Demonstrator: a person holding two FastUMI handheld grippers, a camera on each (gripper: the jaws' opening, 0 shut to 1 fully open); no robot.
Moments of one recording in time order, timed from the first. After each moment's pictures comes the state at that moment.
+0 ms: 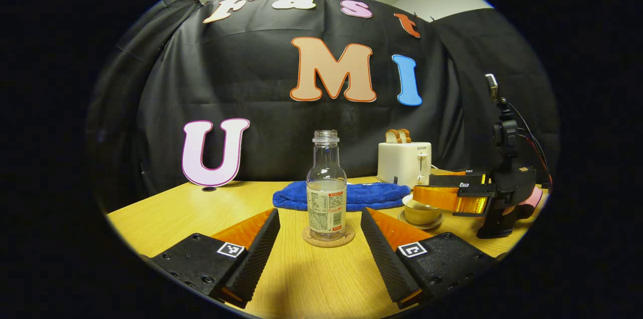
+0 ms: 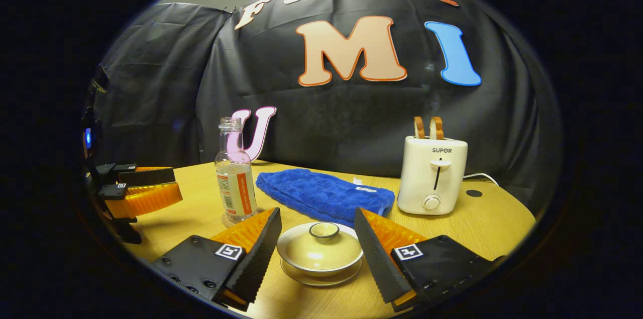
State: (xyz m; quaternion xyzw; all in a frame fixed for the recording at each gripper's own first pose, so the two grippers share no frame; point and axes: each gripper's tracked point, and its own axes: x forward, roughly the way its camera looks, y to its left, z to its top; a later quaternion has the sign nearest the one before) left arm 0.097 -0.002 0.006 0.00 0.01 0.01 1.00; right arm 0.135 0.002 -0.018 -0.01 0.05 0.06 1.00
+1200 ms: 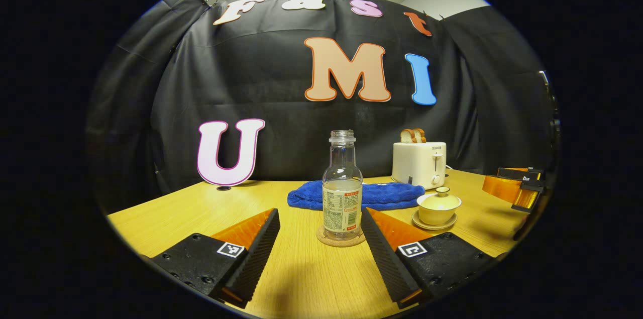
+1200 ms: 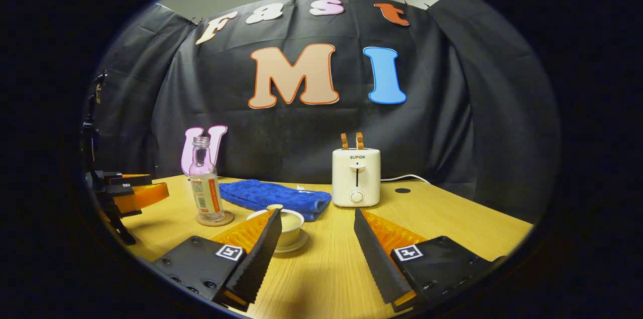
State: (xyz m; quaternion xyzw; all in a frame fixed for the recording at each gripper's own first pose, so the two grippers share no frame) left arm 0.095 0.017 0.006 0.00 0.01 0.06 1.00; right arm 0.040 -0.060 0.002 0.00 0.00 -0.11 0.99
